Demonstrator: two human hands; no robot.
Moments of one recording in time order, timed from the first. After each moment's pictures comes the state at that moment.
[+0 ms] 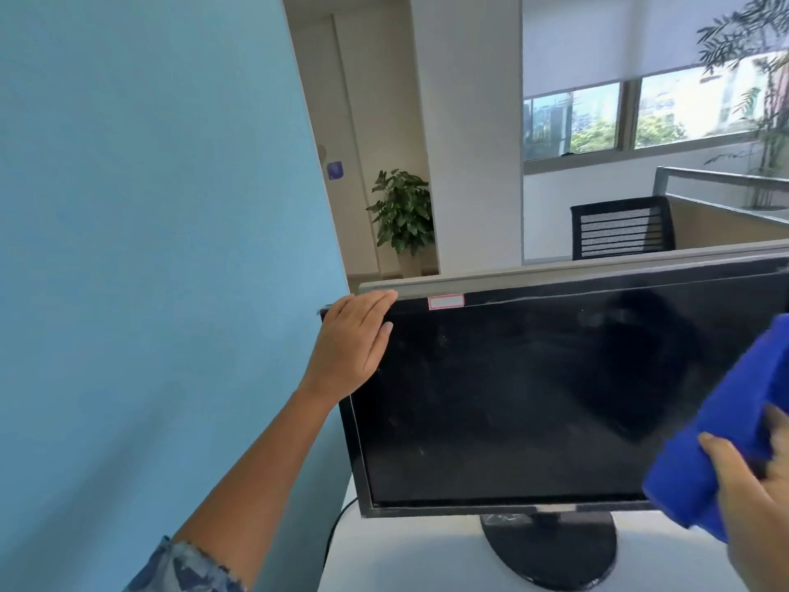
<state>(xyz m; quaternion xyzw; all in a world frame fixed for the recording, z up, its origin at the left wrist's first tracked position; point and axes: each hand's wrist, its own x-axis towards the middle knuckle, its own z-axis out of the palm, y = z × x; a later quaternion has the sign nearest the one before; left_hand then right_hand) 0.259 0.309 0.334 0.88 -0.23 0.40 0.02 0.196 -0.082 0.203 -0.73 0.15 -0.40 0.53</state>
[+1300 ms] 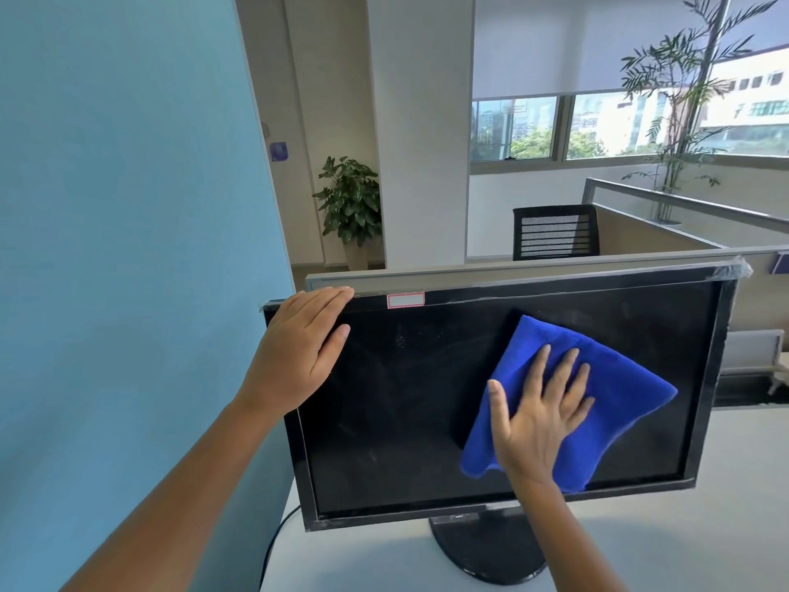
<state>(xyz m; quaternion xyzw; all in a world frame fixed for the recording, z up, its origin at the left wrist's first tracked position) 0.256 0.312 0.333 0.89 -0.24 0.38 0.10 0.264 0.044 0.199 -0.84 0.12 -0.45 0.29</state>
